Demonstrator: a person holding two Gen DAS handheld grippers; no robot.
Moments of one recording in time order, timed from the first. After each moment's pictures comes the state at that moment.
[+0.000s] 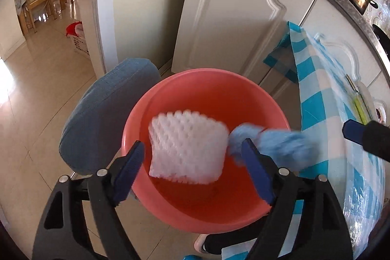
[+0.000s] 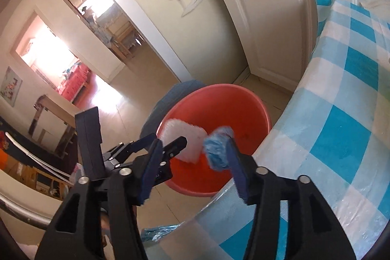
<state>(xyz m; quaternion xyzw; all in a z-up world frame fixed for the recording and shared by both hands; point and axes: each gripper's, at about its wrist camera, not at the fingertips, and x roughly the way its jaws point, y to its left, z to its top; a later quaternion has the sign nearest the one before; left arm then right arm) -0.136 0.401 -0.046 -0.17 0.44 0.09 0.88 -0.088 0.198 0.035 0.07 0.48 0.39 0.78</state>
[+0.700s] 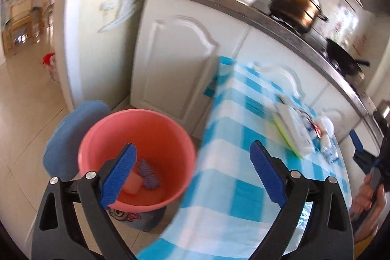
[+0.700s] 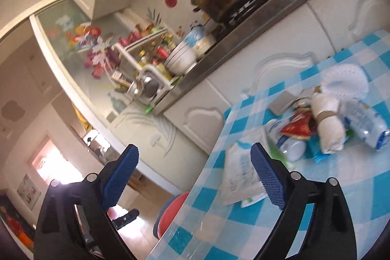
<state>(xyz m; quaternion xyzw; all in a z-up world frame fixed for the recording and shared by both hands) -0.168 0.300 0.065 -0.17 0.35 0.00 0.92 -0.123 -0.123 0.102 0.35 0.21 0.27 0.87</state>
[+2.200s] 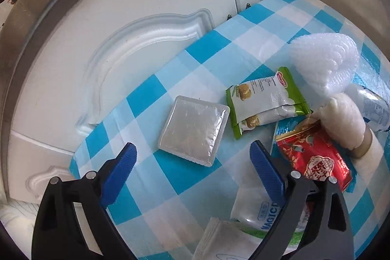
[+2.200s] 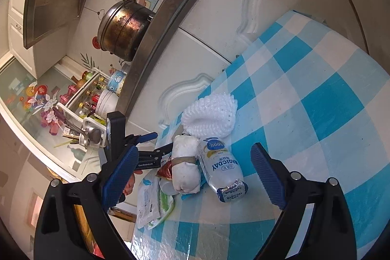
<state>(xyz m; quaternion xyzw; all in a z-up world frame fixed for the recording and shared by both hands) 0.140 -0.042 0.034 0.34 0.44 -0.25 0.79 -0.090 -0.289 0.017 0.44 0.26 0.14 0.85</state>
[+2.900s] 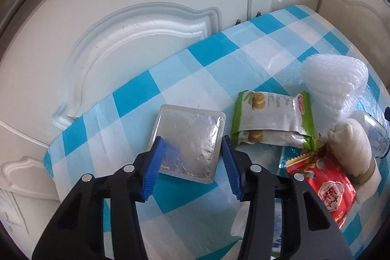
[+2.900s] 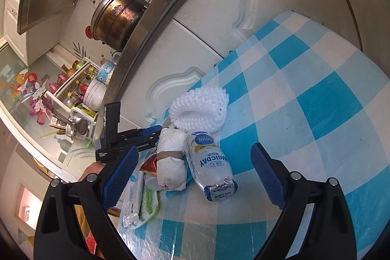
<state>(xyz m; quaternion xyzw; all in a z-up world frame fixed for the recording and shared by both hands) 0.155 -0.033 0.019 0.25 0.46 -0.27 0.81 -0.086 -0.281 0.012 0.40 0.28 0.11 0.86</state>
